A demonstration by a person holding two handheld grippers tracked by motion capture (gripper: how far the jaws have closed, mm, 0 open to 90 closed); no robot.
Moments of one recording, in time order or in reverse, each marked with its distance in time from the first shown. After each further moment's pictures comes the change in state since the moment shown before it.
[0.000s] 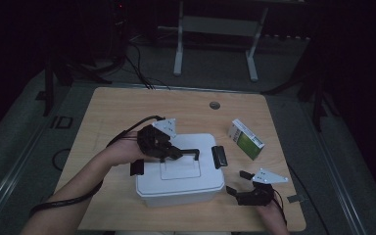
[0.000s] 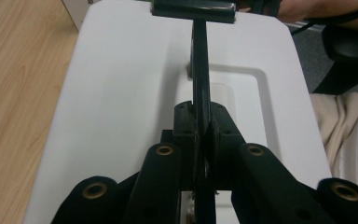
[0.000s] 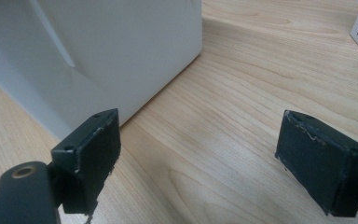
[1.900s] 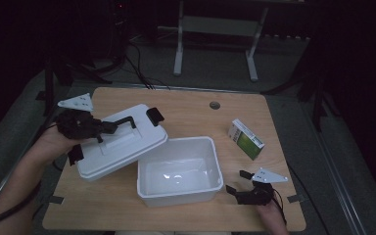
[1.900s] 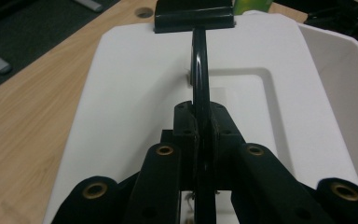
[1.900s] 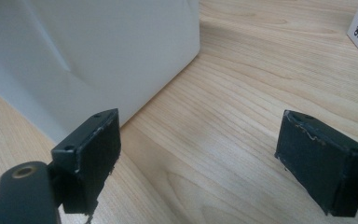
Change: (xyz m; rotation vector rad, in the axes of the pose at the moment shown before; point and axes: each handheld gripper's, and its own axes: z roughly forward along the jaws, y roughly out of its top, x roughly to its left) left arm 0.022 -0.119 -0.139 -0.165 0.315 -0.290; right arm 0.000 0.001 0.001 0.003 -0.008 0.010
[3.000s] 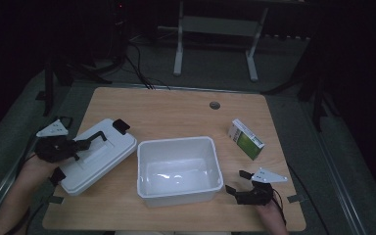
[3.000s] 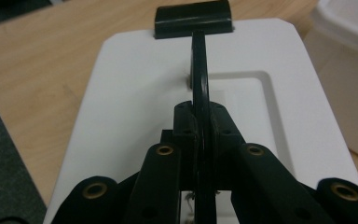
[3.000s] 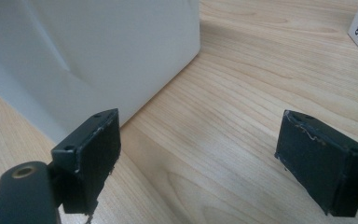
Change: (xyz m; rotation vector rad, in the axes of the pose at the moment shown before) left arm 0.026 -0.122 0.009 -0.007 0.214 -0.199; right arm 0.001 0.000 0.001 0.004 -0.002 0.000
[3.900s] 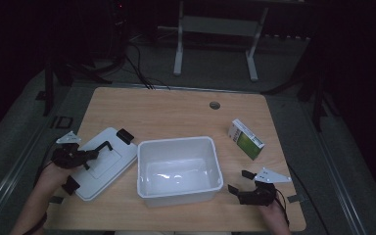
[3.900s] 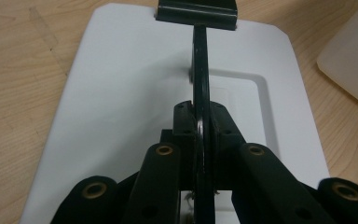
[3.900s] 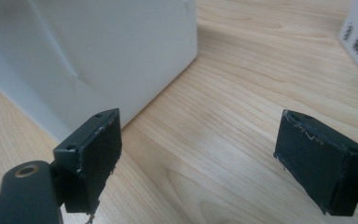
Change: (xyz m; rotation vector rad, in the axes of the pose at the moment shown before) left arm 0.009 -0.037 0.051 0.077 0.009 -0.122; right arm 0.000 0.004 -0.010 -0.006 -0.010 0.004
